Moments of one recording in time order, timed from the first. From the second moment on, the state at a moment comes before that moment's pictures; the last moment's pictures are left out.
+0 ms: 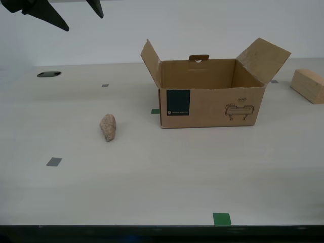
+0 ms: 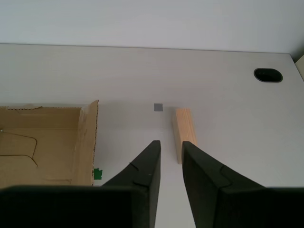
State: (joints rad) arm 0 -0.07 1.08 1.23 -0.83 0.04 -0.06; arm 1 -0.39 1.42 1.23 -0.79 0.12 -0.34
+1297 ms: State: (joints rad) arm 0 -0.08 1.08 1.38 -0.98 0.10 -0.01; arm 1 -0.39 1.42 1.23 -0.79 0.13 -0.29
